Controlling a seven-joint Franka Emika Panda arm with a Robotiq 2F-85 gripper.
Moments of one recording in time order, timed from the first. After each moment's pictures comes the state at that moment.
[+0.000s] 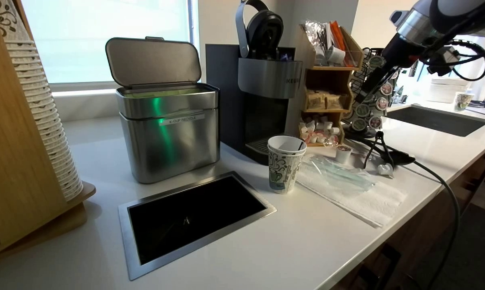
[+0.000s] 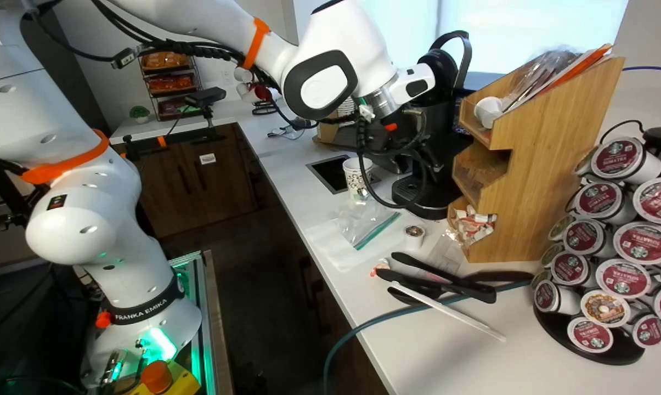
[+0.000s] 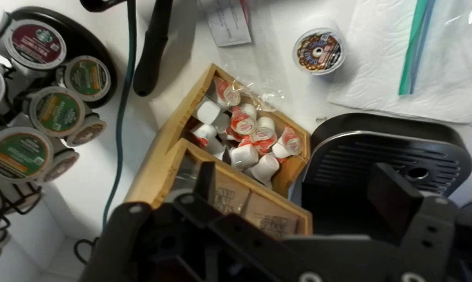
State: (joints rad) arm -0.05 -0.19 -0.20 -2.43 -0.03 2.76 -0.42
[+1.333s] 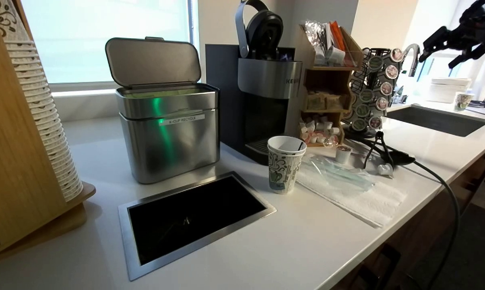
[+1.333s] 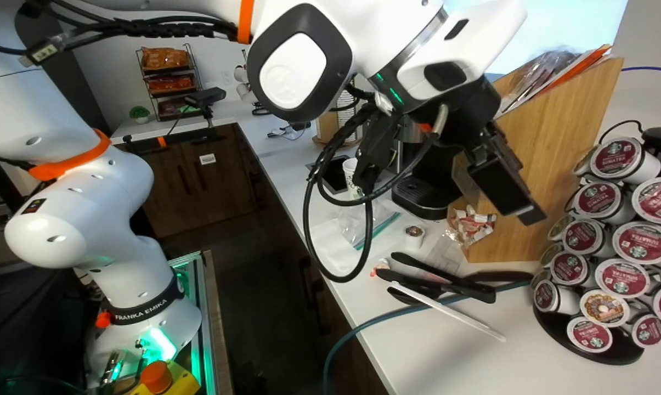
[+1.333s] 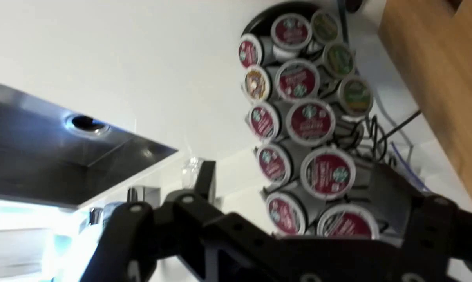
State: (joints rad) arm -0.32 -0.22 -0.33 -2.33 0.05 2.87 0.02
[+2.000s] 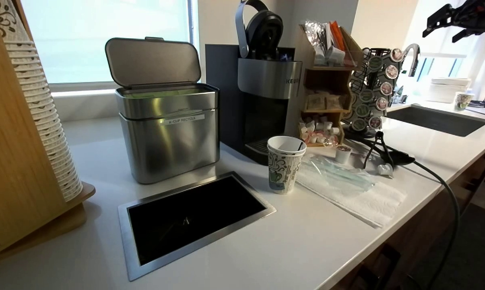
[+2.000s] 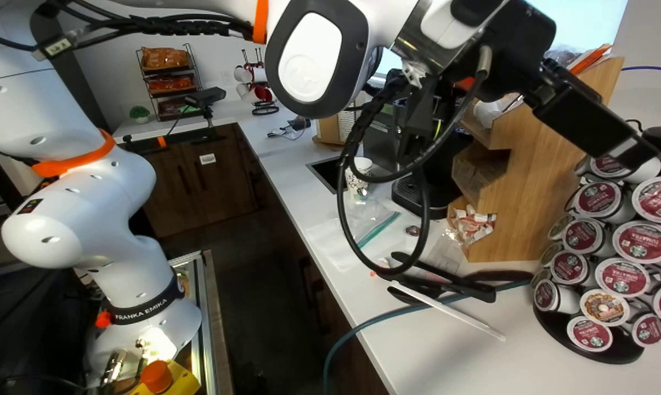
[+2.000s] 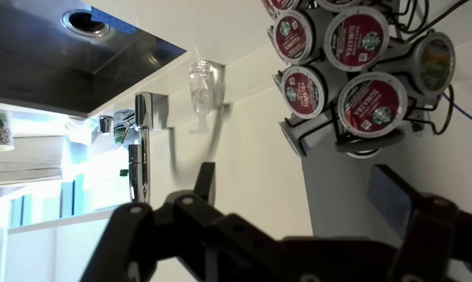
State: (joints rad) arm -0.37 -0.15 -0.30 -2.26 0.02 3.12 0.05
